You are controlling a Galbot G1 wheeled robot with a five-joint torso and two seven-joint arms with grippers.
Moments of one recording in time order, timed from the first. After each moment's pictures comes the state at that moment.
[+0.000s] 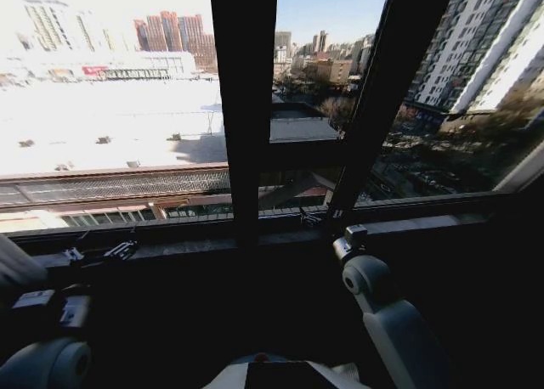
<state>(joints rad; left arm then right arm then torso) 1.73 -1.38 -1.11 -2.47 -0.42 0.35 0.03 -1.20 1.16 0.39 2.11 0.37 -0.42 0.14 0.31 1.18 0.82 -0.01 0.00</state>
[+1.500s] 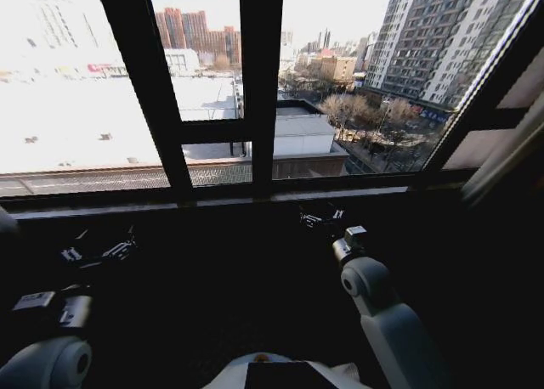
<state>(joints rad) 1.73 -1.37 -1.10 -2.44 -0.42 0.29 0.03 -1.22 1.20 0.40 2.13 0.34 -0.41 0.14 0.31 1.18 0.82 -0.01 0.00</state>
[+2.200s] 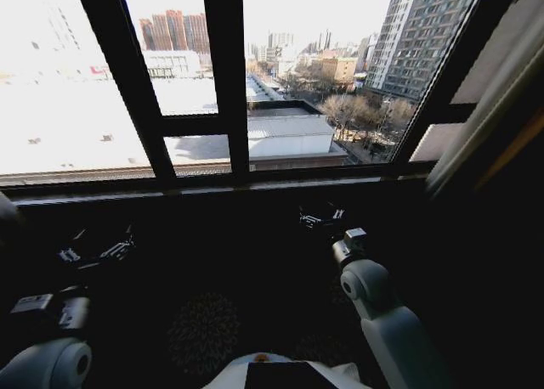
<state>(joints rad) 1.74 -1.38 -1.10 -2.43 -0.42 0.26 0.03 -1.23 1.20 0.39 2.13 0.28 -0.37 0.12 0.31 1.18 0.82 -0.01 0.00</state>
